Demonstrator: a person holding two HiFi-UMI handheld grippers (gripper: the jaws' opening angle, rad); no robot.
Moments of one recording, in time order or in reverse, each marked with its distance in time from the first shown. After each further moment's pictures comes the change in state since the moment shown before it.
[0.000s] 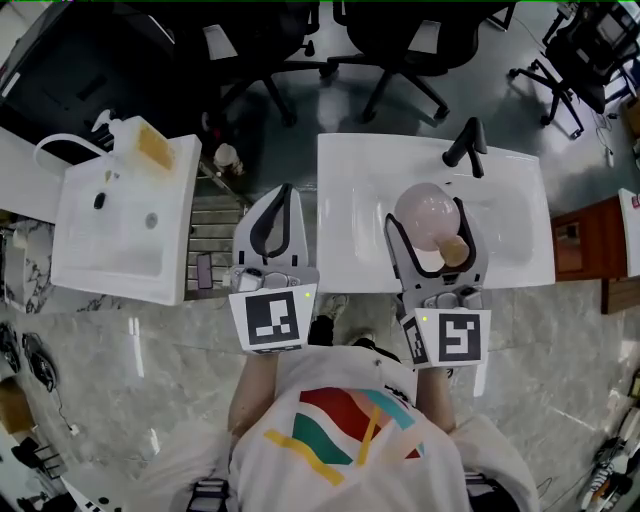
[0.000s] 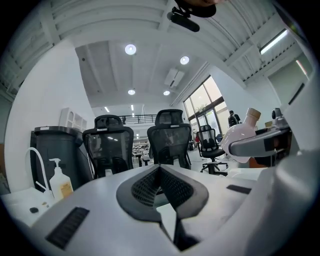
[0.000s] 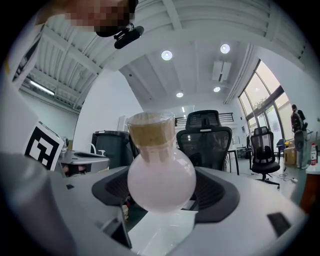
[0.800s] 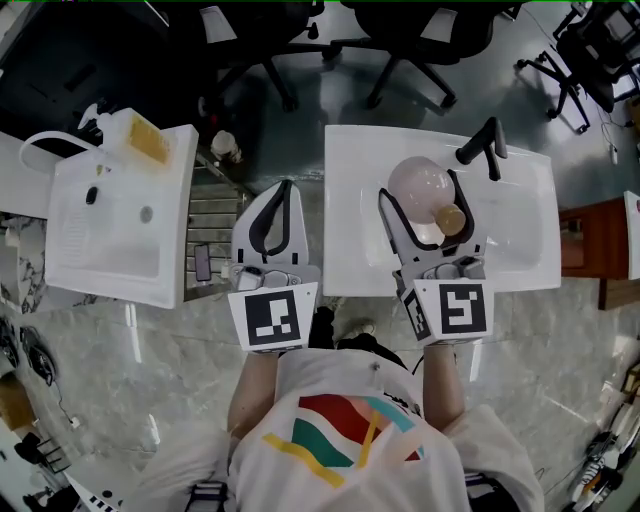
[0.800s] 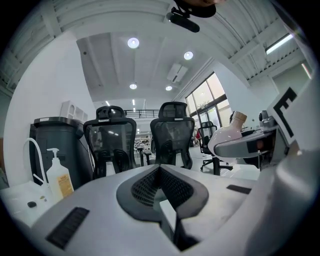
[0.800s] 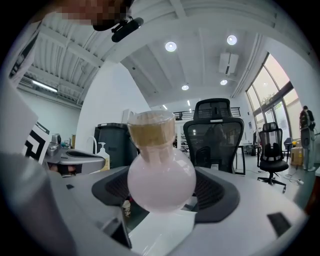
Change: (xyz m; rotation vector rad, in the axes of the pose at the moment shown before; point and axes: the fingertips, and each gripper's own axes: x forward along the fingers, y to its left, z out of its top) left arm 0.025 0.031 -0.032 -0.032 0.057 0.003; right arm 0.073 0.016 -0.022 -0.022 0.079 0.064
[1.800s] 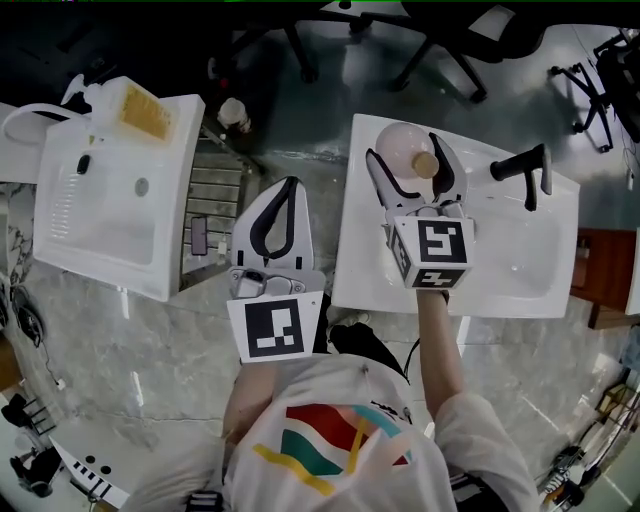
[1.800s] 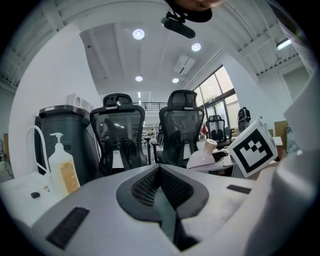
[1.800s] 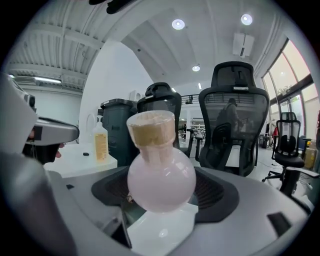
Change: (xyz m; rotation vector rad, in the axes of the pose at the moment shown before) left arm 0.027 0.036 -0.048 -0.040 0.089 0.064; right arm 0.135 0.016 -0.094 -0.038 0.192 0.096
